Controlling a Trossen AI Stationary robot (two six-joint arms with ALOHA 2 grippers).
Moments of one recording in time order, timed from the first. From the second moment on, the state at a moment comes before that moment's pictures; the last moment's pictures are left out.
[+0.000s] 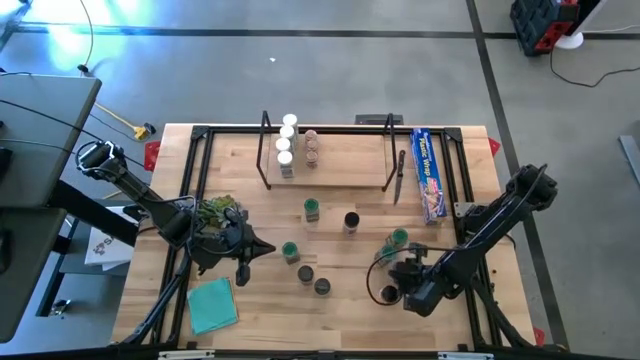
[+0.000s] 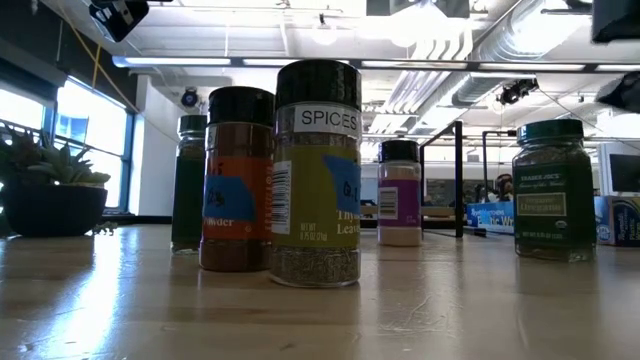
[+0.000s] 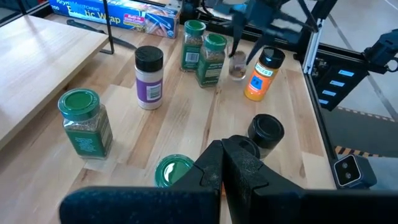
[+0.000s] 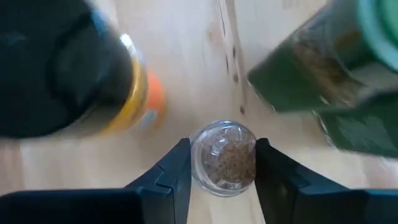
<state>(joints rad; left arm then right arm) -0.65 1.09 0.77 -0.24 -0.64 -0.57 0.80 1.53 0.91 -0.73 0.34 0.92</state>
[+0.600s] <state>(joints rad) -0.65 1.09 0.77 -0.24 -0.63 -0.57 0.67 1.53 1.57 -1.32 0.49 0.86</state>
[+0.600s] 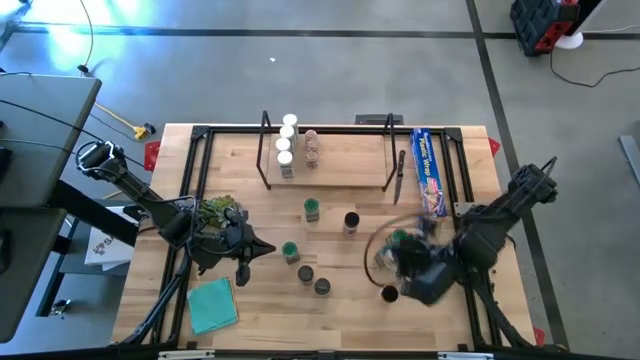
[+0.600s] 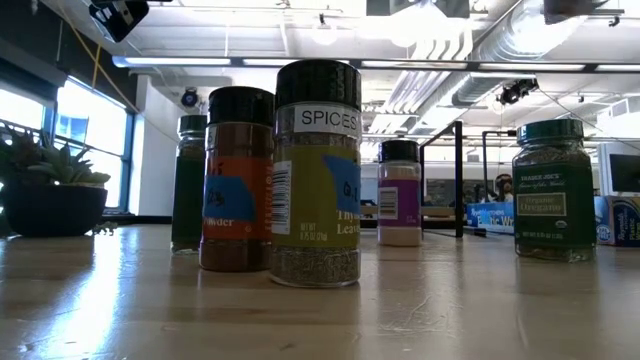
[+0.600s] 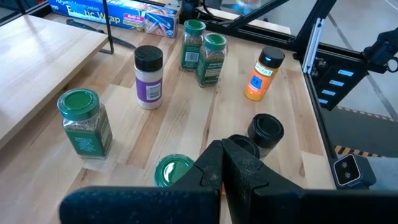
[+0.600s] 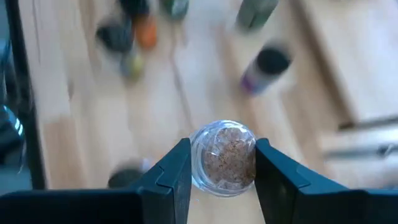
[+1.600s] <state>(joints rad) -0.72 1.09 0.77 -0.24 -0.67 -0.57 -0.17 1.98 1.64 -0.54 0.26 0.25</state>
